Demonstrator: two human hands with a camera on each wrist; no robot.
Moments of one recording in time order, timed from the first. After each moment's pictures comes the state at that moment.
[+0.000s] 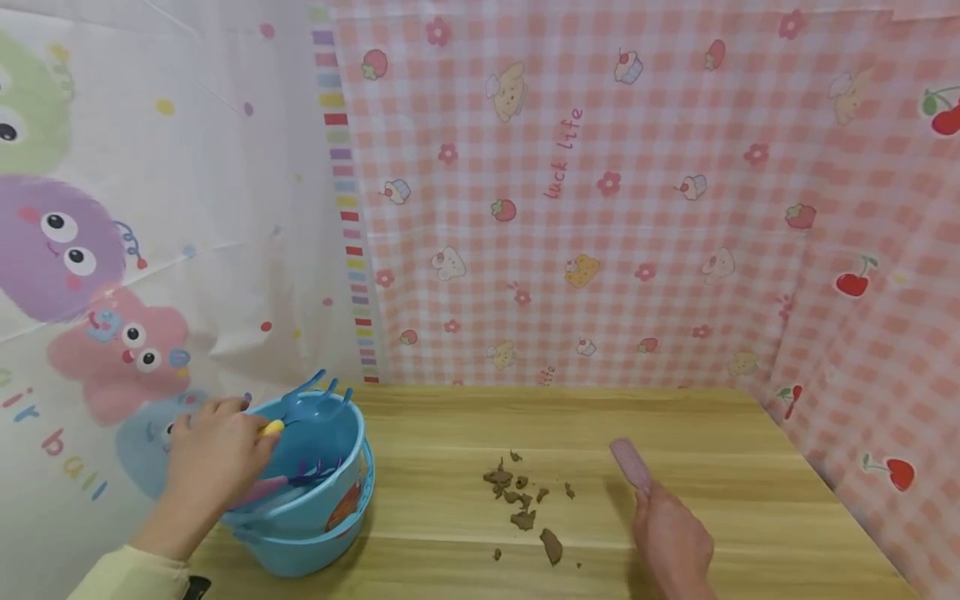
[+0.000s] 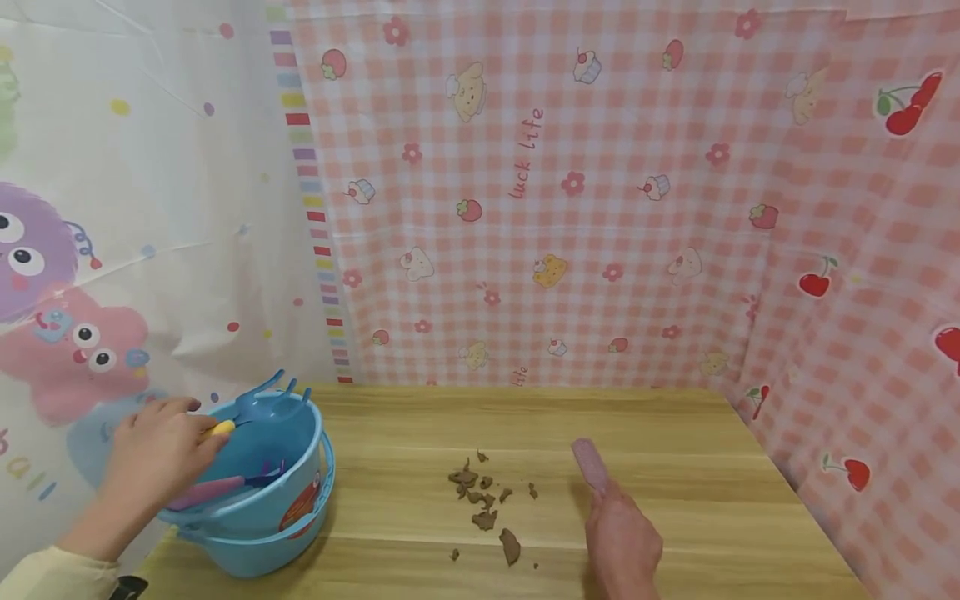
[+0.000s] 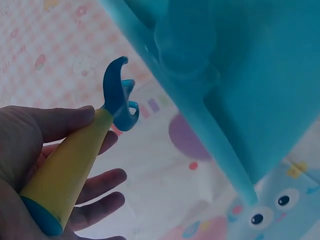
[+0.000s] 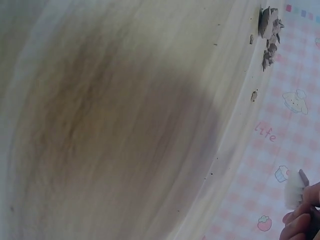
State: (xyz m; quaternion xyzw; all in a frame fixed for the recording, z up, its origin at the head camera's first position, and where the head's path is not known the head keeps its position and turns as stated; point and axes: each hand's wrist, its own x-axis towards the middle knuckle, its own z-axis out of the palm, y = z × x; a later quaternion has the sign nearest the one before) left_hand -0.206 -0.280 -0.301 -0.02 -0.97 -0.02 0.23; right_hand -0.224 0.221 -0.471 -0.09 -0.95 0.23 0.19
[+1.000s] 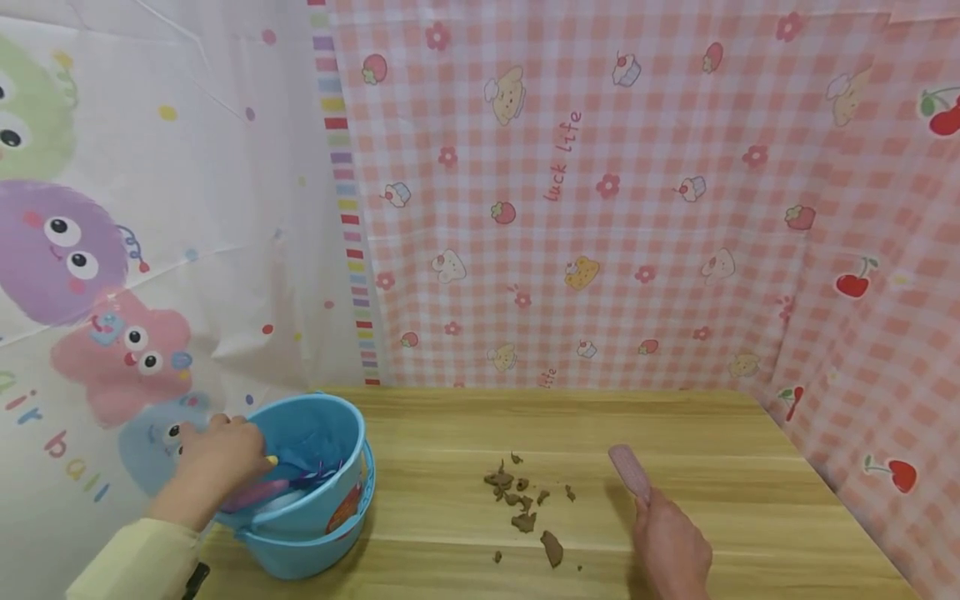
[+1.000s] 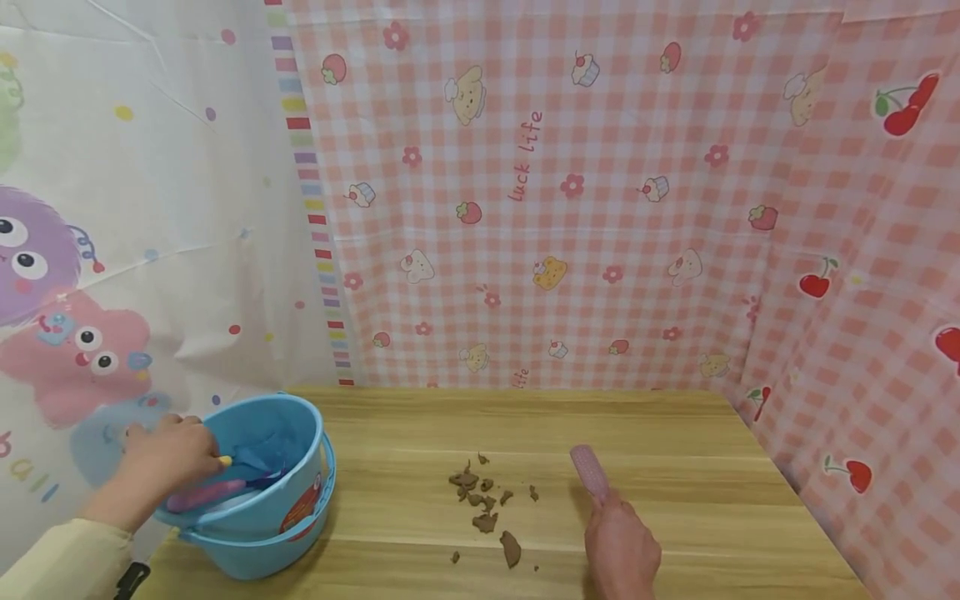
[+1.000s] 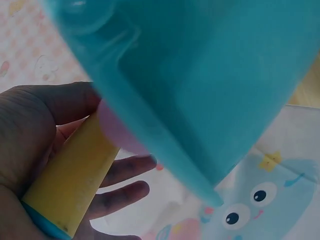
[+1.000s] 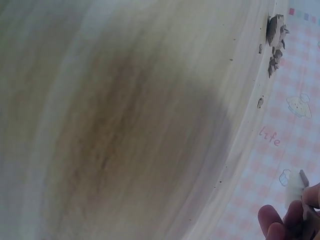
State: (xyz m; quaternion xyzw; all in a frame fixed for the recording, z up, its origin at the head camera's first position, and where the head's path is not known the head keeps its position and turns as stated) left_hand -0.235 -0.303 -0.307 0.00 -1.00 0.03 0.01; right_hand -0.222 0.220 -0.482 -0.08 -0.95 0.24 0.19
